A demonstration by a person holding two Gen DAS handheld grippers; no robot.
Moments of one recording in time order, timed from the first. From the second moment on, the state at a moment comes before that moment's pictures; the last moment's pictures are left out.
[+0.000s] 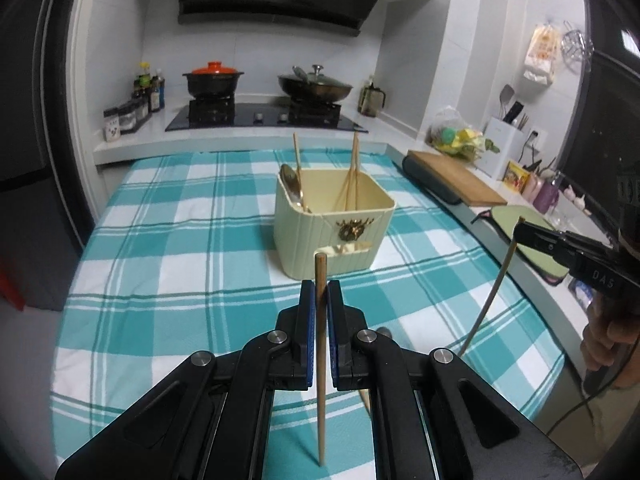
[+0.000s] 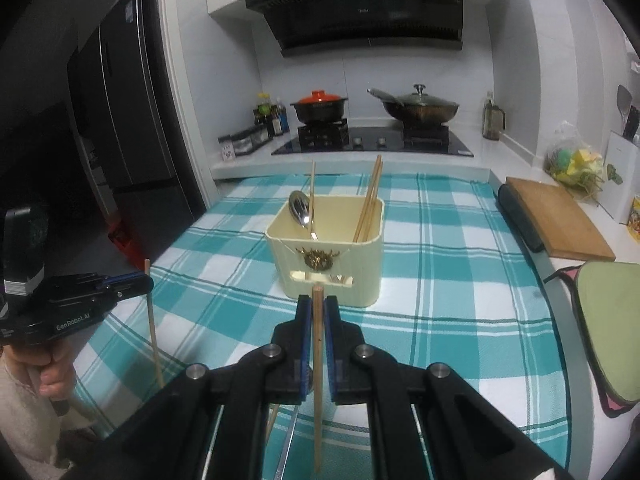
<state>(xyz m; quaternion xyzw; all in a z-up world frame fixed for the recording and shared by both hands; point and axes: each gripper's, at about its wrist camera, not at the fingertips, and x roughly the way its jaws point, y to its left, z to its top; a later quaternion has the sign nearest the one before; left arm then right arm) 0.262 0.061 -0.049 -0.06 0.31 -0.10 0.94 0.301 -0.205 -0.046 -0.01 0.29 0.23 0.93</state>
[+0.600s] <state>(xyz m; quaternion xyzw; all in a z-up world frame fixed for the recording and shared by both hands) 0.268 0.069 -0.013 -0.10 0.28 -0.10 0.95 0.283 -0.206 -0.003 -0.01 0.22 0.23 0.95</state>
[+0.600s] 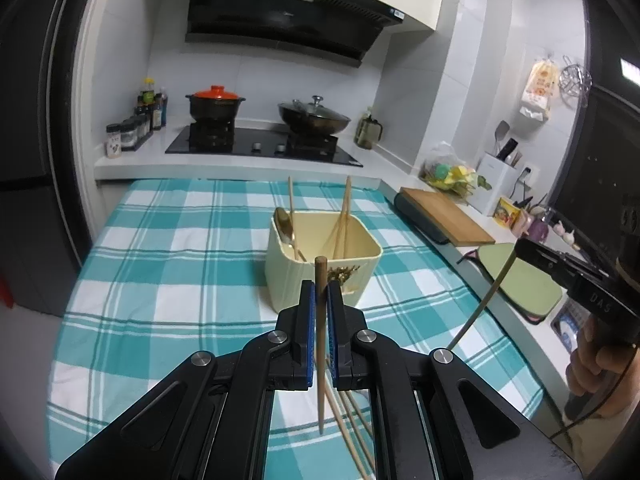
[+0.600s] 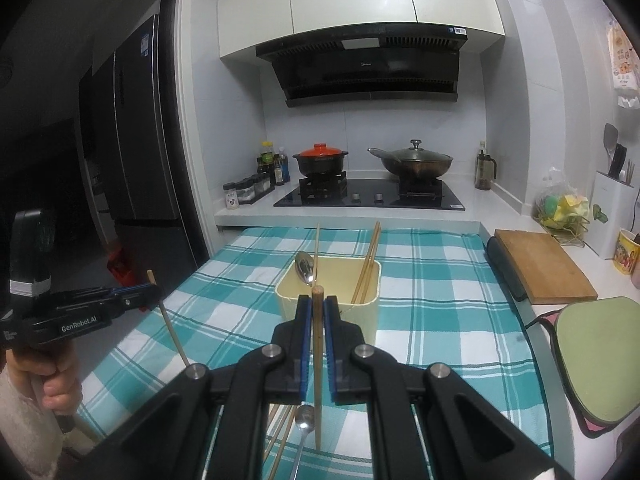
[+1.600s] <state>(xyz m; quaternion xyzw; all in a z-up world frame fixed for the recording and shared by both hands) 0.481 0.064 0.025 -0.10 0.27 -0.07 0.96 0.483 -0.150 0.040 -0.01 0.21 0.25 0.95</state>
